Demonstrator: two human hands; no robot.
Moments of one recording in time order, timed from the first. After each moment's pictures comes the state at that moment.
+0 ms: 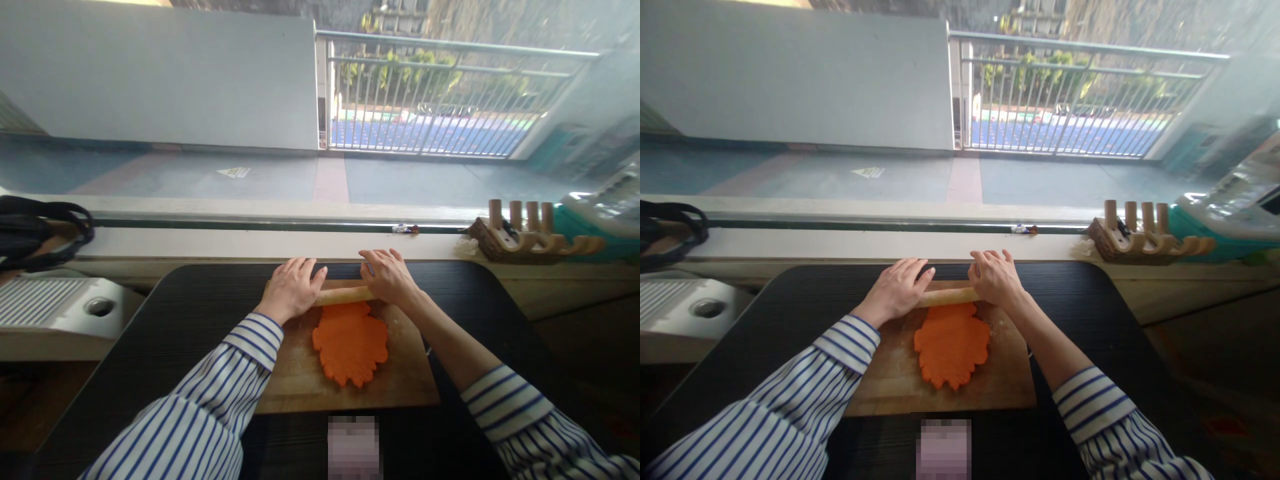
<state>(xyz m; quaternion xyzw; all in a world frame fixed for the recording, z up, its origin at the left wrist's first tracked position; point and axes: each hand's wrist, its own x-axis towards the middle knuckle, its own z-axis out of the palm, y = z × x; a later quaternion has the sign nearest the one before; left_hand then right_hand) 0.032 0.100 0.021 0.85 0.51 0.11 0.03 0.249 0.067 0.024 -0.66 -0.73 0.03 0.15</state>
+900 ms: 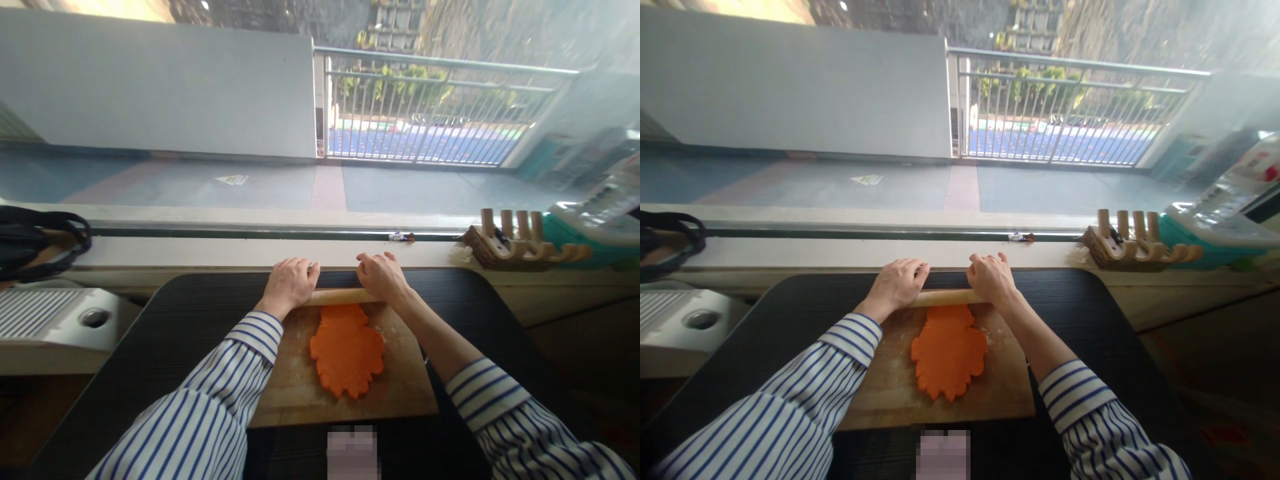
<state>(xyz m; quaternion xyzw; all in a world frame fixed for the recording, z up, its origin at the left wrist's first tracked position) 0.038 0.126 0.025 0.85 0.50 0.14 -0.02 0.245 0.087 0.029 -0.69 -0.72 -0.02 0.09</state>
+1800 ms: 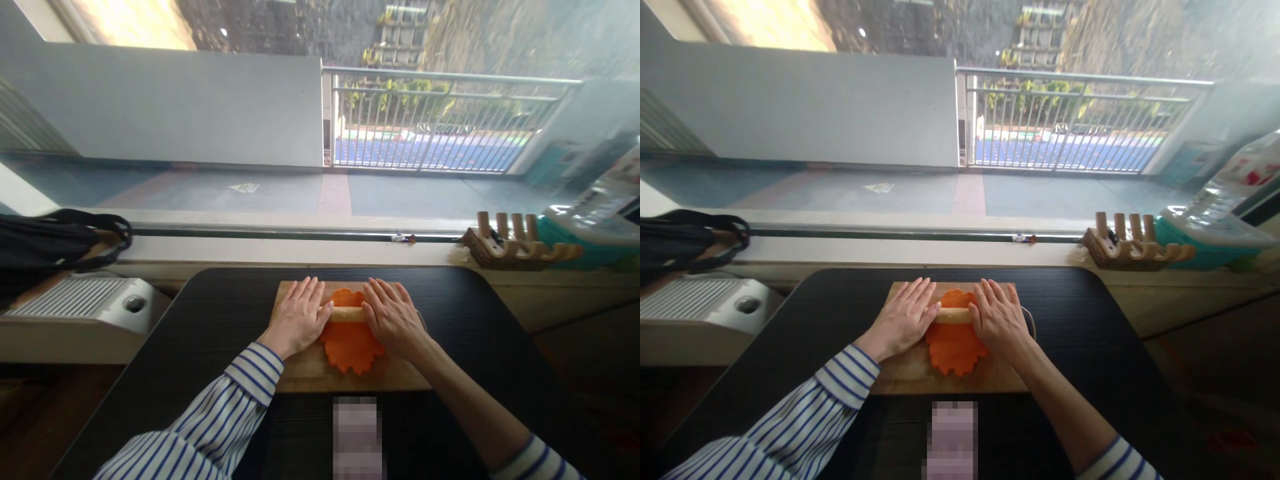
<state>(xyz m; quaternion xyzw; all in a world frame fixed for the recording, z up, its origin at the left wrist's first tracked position) 0.014 0.040 0.021 0.89 0.45 0.08 -0.01 0.228 -0.017 0.020 -0.64 -0.76 -0.05 0.10</state>
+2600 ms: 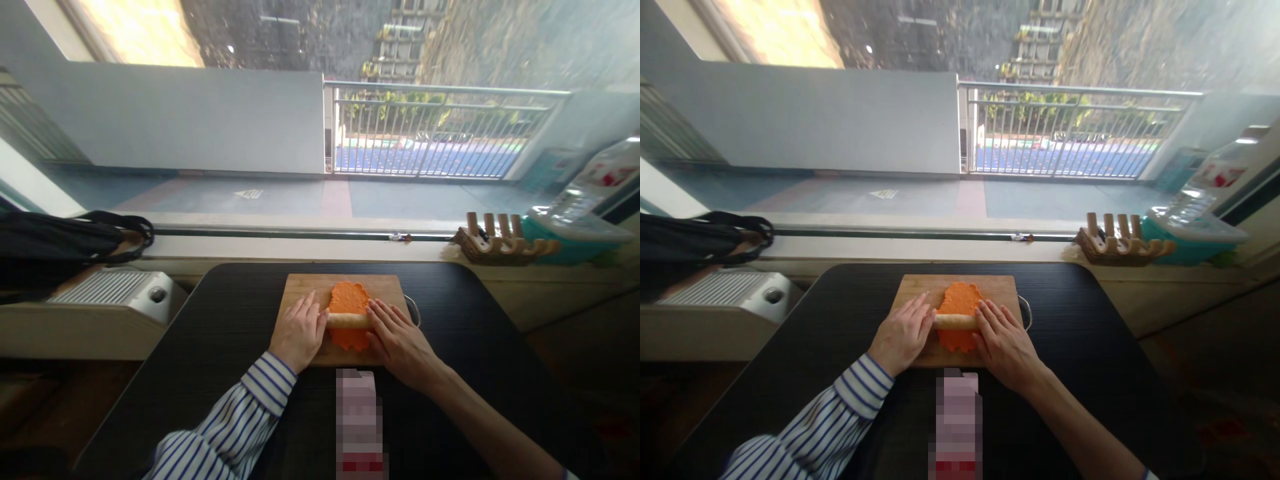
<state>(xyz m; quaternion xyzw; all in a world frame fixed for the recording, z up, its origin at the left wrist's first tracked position) 0.002 -0.018 0.022 0.86 0.47 0.16 -0.05 0.227 -0.089 0.014 -0.56 -0.82 -0.05 0.12</state>
